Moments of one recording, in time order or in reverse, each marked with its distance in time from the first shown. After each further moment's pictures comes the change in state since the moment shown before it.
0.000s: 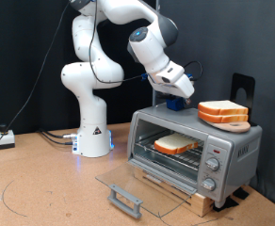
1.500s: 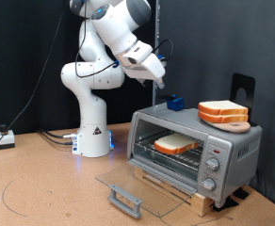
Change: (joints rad) arm -0.216 -0.033 -0.344 0.072 -0.361 -0.230 -0.102
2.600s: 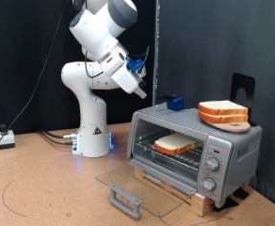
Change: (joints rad) arm -0.100 0.087 -0.037 0.018 0.088 0.026 0.427
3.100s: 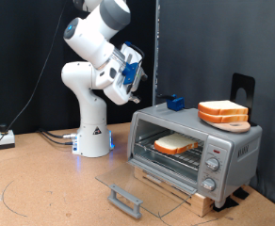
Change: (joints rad) arm -0.070 0.053 -0.032 0.018 0.008 -0.201 0.500
